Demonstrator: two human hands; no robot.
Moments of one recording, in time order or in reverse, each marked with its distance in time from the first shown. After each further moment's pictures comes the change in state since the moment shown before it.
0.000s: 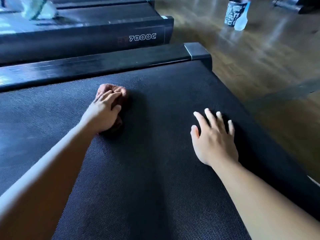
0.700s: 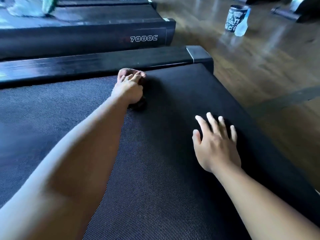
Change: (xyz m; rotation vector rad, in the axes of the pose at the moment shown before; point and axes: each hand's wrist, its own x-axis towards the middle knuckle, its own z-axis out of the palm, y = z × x) left_hand 0.100 0.053 0.032 0.007 -0.069 -0.056; right_hand 0.002 -0.001 0.002 -0.011 -0.023 0.014
